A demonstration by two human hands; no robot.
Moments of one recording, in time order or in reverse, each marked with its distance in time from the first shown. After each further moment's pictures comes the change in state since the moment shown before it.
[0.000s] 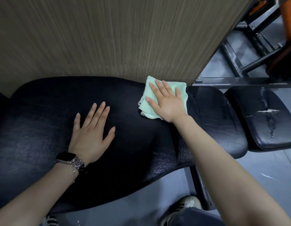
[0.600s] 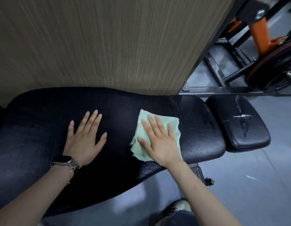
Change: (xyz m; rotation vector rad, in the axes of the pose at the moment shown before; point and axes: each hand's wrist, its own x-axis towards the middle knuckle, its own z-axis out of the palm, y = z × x) left_hand 0.000 0.002 -0.003 -0.001 0.014 0.000; right_hand -0.112 -0.015 0.023 0.001 0.088 -0.032
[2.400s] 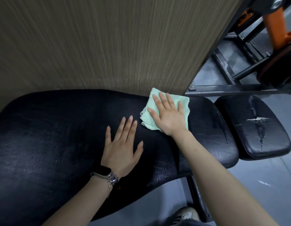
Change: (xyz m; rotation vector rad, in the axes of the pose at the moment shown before) left_hand 0.013 0.094 0.025 -0.029 0.057 0.122; right_hand 0.098 0.042 -0.019 -0.004 -0.060 0.136
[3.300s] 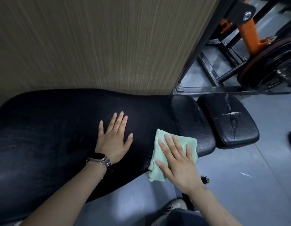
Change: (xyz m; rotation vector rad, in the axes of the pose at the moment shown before) left_hand -0.001 0.003 -0.008 -0.035 -0.067 -0.032; right_hand -0.185 0.034 0.023 0.027 0.071 -0.092
